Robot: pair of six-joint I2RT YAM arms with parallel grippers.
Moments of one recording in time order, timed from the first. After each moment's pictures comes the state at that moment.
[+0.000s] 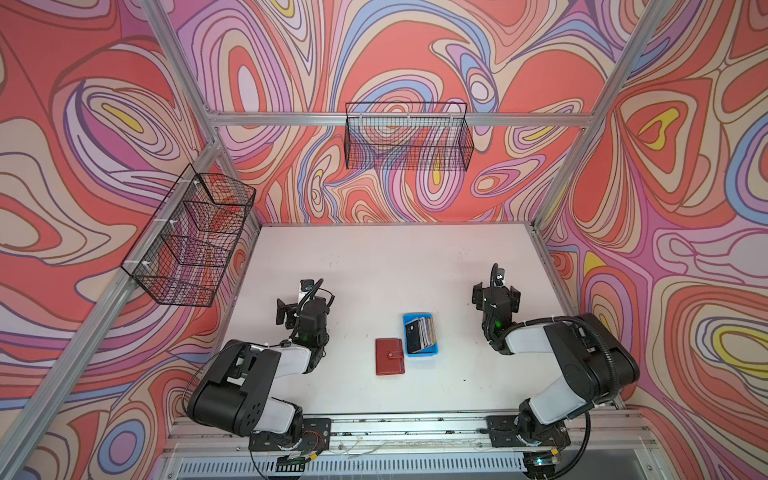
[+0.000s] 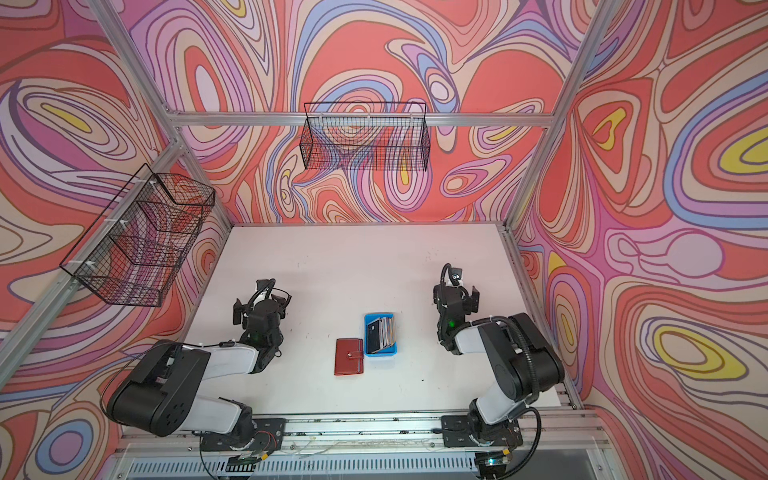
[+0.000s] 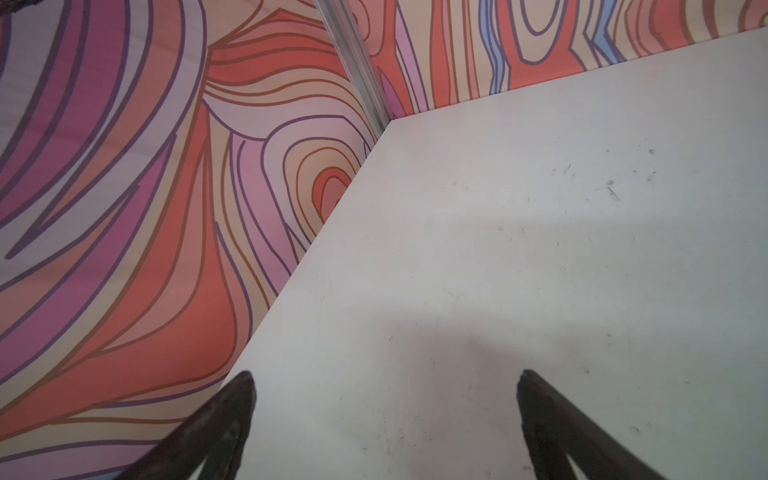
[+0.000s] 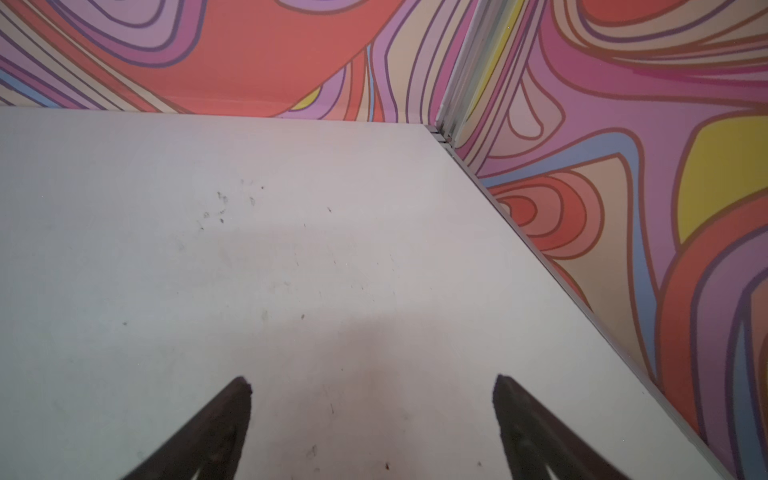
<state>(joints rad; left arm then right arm) -0.27 1.39 0.31 0.70 -0.80 0.10 0.26 1.60 0.45 0.79 0.61 0.04</state>
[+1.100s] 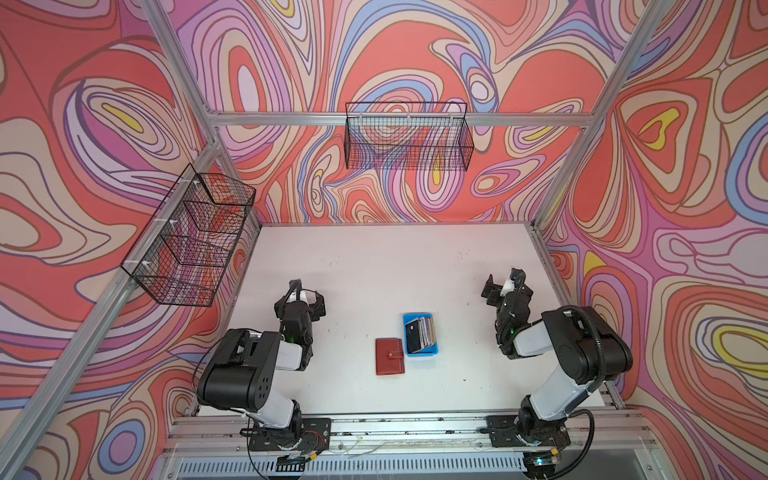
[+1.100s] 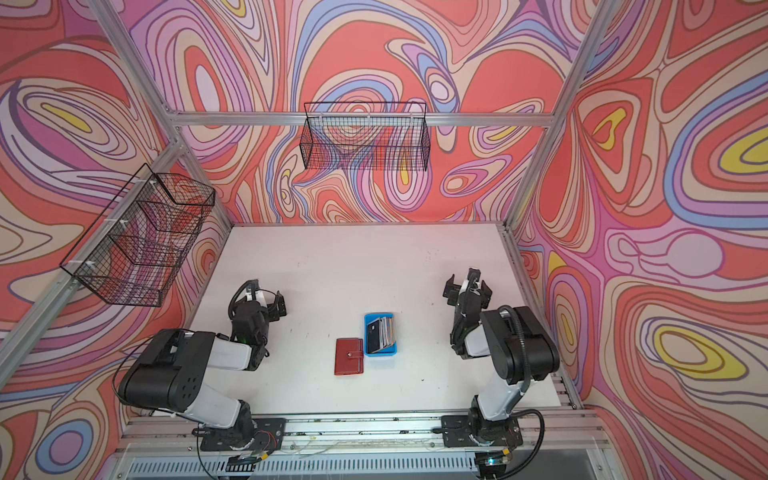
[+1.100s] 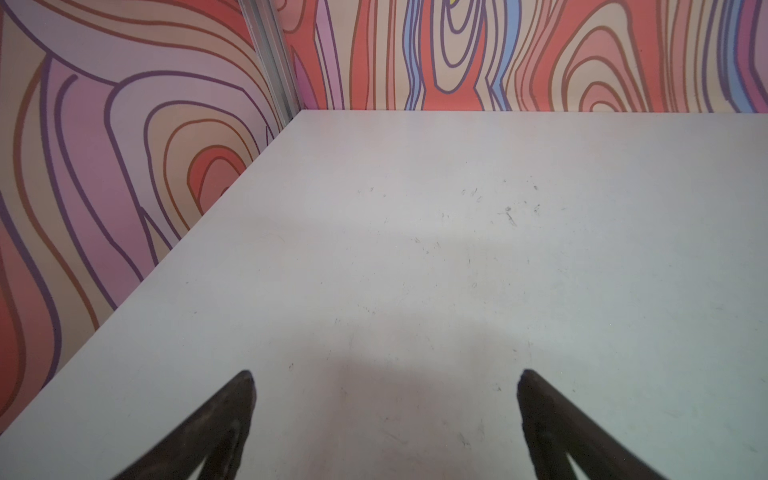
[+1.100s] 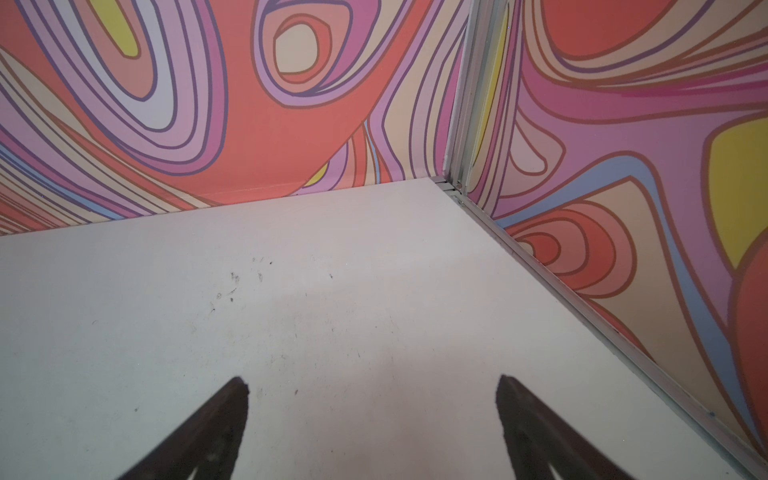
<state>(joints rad) -0.06 1.55 0.31 0.90 -0.31 -0.05 0.10 1.70 0.36 1.18 0.38 0.07</state>
